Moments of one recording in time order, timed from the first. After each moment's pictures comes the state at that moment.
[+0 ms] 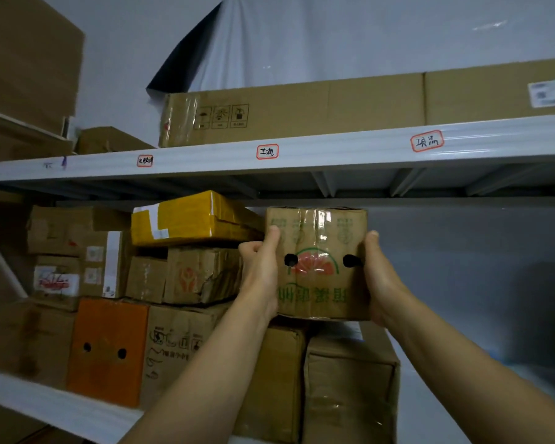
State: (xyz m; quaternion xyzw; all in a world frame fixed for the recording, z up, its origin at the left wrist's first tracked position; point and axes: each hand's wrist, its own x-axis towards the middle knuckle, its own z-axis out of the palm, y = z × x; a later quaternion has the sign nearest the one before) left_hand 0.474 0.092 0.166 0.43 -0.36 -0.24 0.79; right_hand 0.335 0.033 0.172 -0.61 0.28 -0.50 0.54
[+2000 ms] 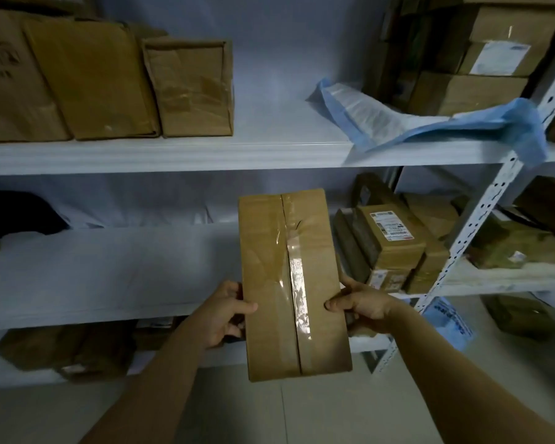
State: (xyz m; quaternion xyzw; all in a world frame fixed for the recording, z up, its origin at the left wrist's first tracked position) left_hand 0.310 0.254 -0.253 0.59 -0.35 -0.61 0.40; right_hand 0.042 0.201 -0.241 -0.50 0.54 -0.17 0.65
